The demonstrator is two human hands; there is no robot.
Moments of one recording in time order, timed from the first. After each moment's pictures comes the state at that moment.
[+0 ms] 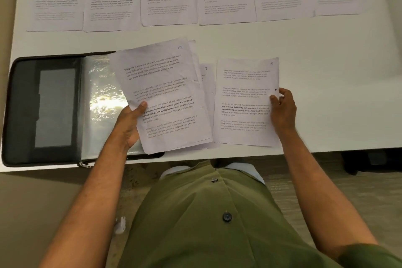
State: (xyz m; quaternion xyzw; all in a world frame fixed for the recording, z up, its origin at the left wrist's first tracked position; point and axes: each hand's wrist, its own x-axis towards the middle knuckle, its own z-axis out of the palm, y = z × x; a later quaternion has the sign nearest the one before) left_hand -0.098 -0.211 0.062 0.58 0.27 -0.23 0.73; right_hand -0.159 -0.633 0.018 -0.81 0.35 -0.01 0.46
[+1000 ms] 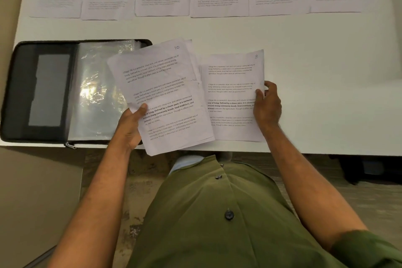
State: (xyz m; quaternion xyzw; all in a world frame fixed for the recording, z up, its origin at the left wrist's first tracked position) left_hand -0.157 -0.277 0.060 0.58 0.29 -0.19 0.74; right_hand -0.156 -0.657 0.012 -0.86 0.30 0.00 0.41
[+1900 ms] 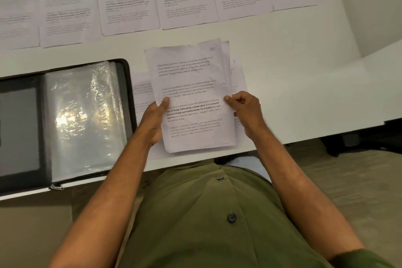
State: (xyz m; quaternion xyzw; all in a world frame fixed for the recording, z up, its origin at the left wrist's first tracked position) left_hand -0.096 -0.357 0.061 0.57 0.22 -0.32 0.72; right_hand -0.161 -0.618 0.056 -0.68 0.35 0.05 0.64
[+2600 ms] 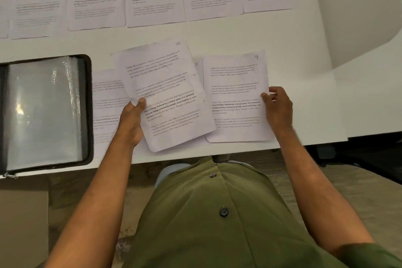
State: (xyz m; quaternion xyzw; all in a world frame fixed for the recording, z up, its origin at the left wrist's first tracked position) left_hand -0.124 -0.454 0.045 0.59 0.26 -0.22 0.73; right_hand -0.198 -0.853 0.026 -0.83 0.37 0.00 0.43
